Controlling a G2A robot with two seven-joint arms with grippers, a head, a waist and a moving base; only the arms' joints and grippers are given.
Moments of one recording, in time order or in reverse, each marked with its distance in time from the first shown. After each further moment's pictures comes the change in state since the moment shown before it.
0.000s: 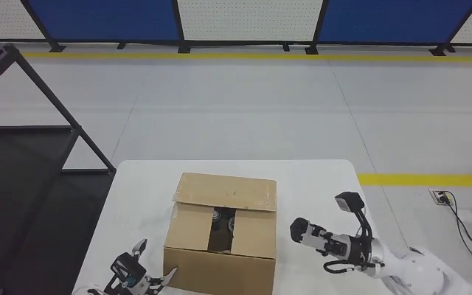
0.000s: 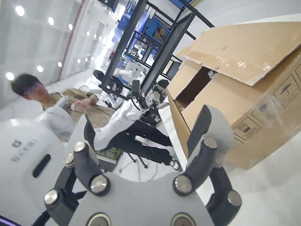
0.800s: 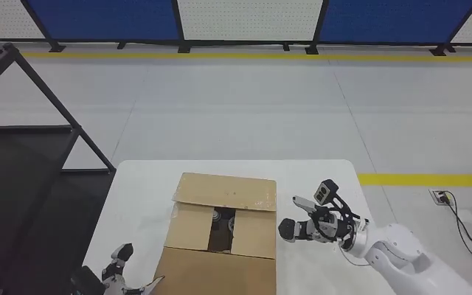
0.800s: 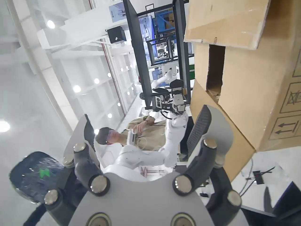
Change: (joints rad) left arm 0.148 0.007 -0.156 -0.106 -0.292 -0.154 0.151; right arm 0.143 -0.085 -0.092 0.125 0.476 0.455 0.145
